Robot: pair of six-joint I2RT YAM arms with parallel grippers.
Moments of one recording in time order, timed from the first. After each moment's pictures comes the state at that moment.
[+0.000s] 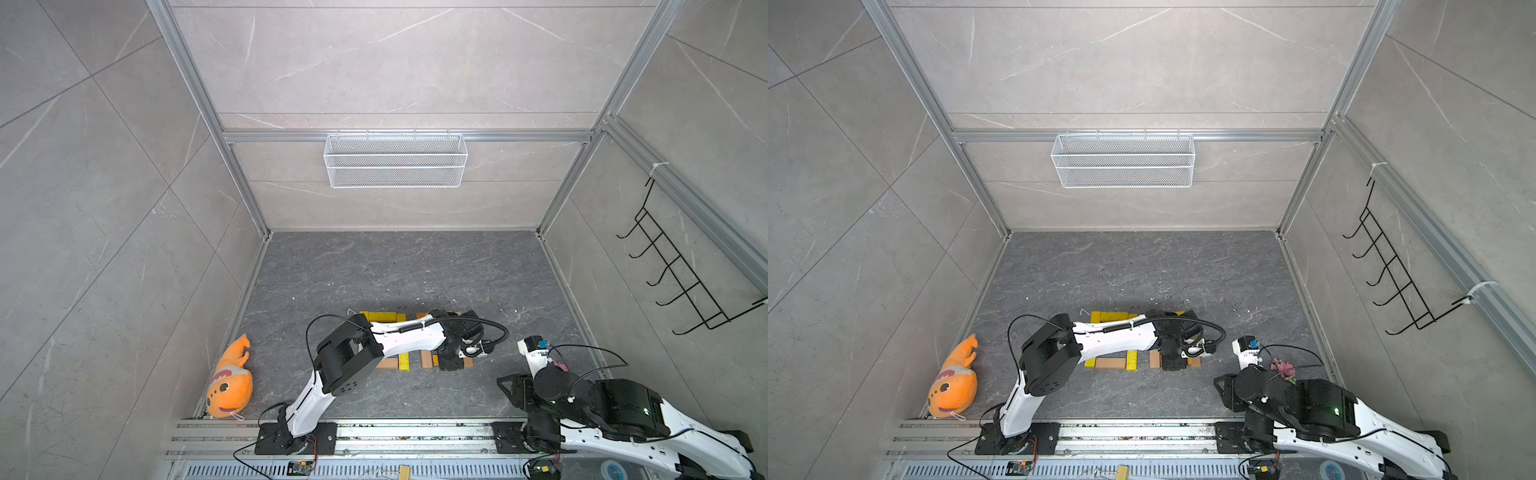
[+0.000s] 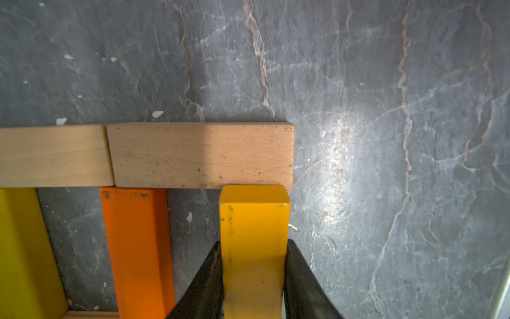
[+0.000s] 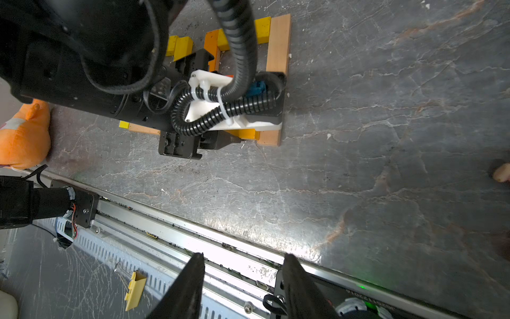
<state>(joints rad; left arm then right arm) -1.16 2.13 1.62 -0.78 0.06 0.43 1.23 0.39 0.77 -1.32 0.33 1.04</state>
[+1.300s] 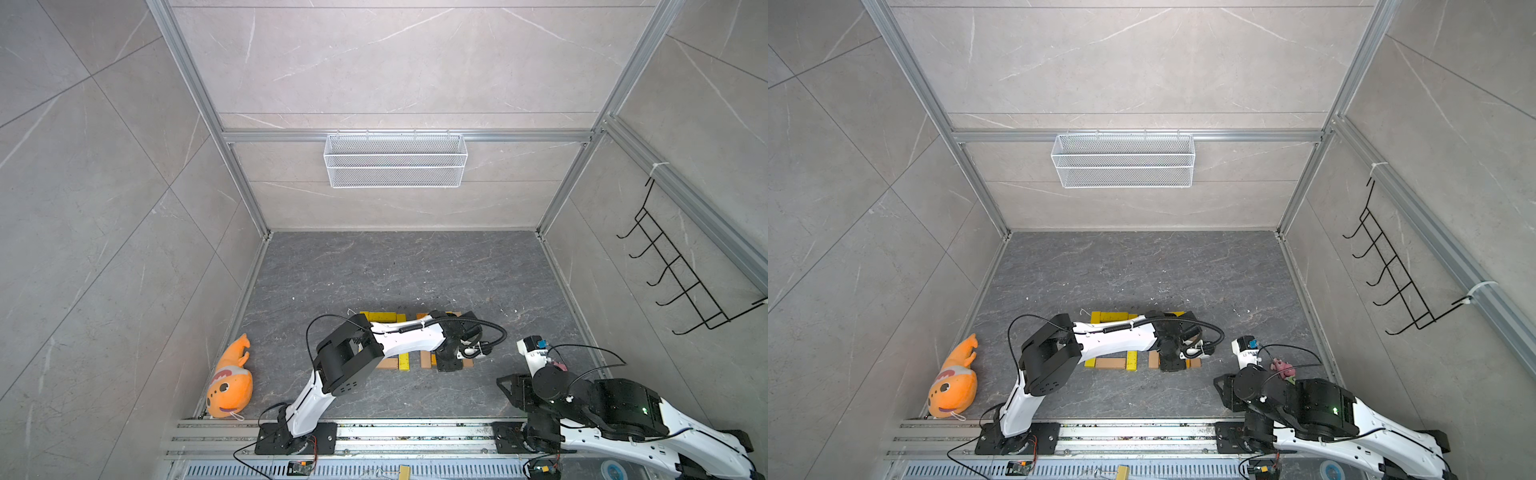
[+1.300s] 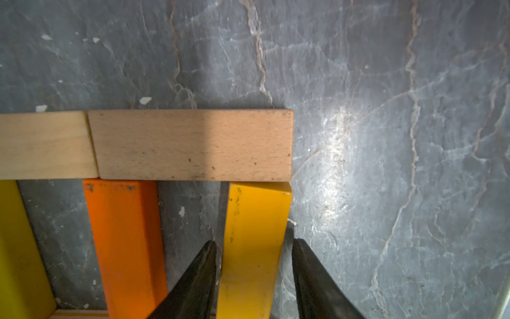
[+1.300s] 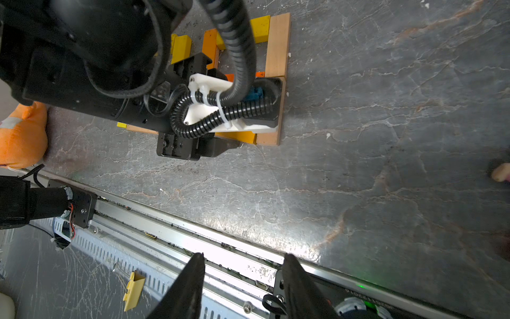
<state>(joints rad) -1.16 2.13 1.60 -0.78 0.06 0.43 1.23 0.39 0.77 -1.32 0.33 1.04</state>
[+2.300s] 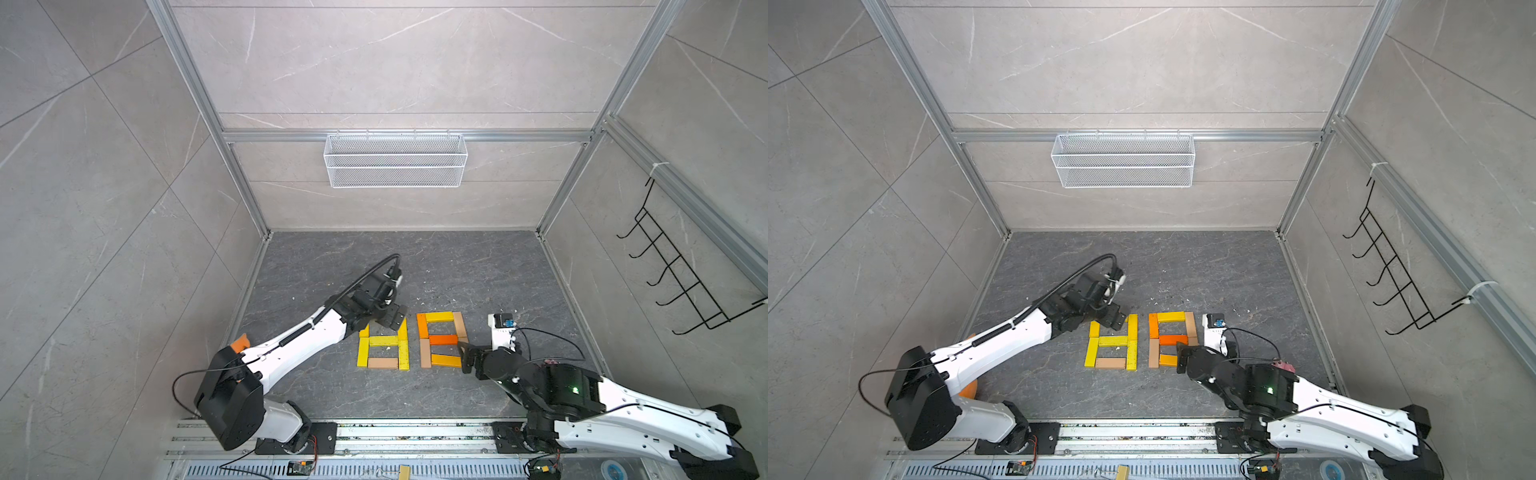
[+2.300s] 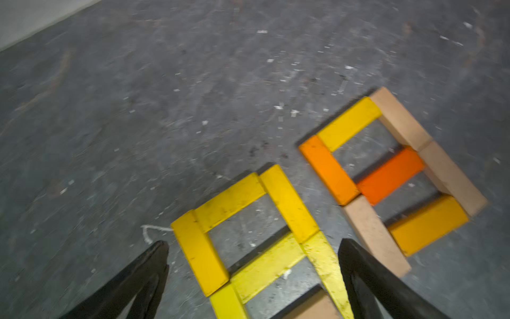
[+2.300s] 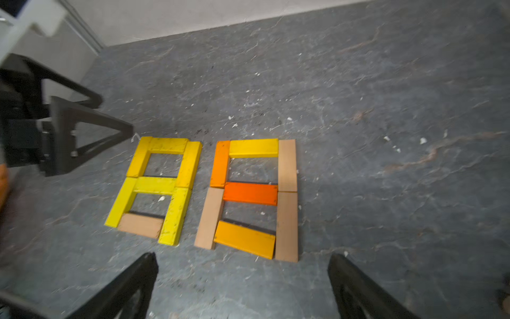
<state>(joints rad) -0.71 1.37 1.02 -0.50 -0.17 -0.14 1.19 0.78 0.74 -0.80 0.72 0.84</state>
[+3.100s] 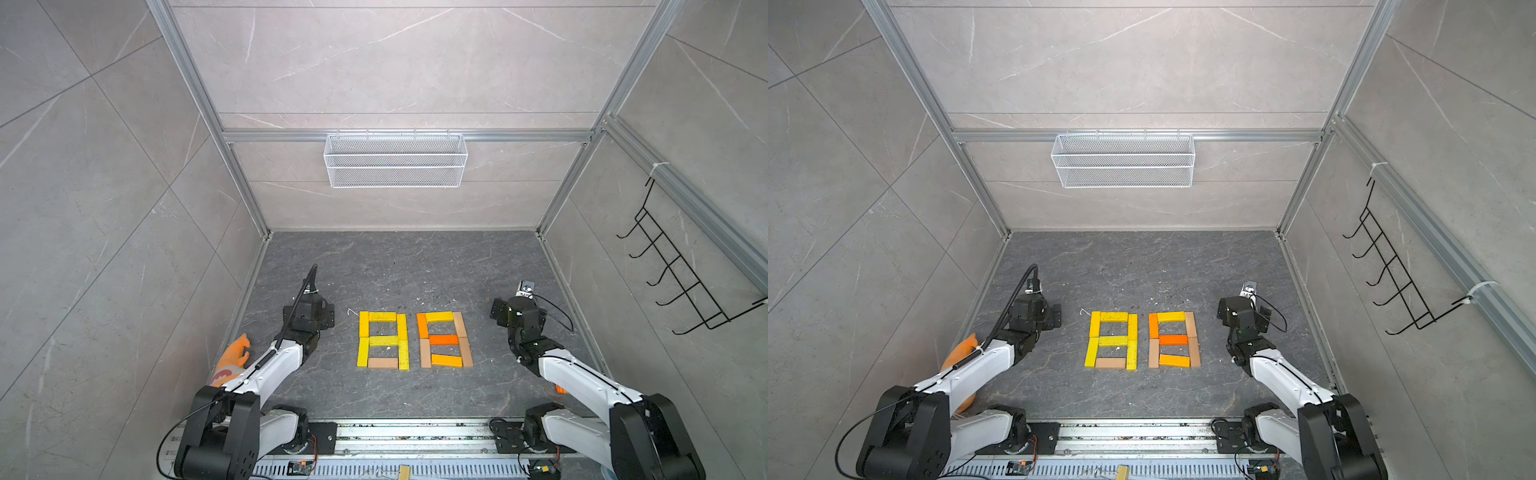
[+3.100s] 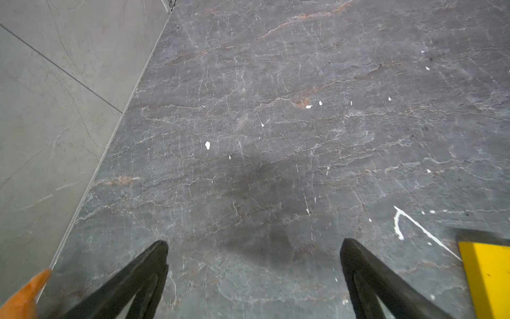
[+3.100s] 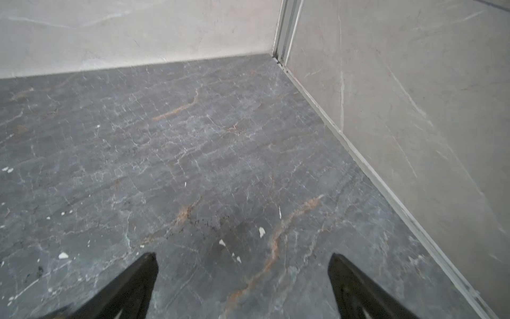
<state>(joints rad) -0.19 1.23 0.49 0.06 -0.36 -0.06 0.20 1.17 0.39 0.29 0.52 0.17</state>
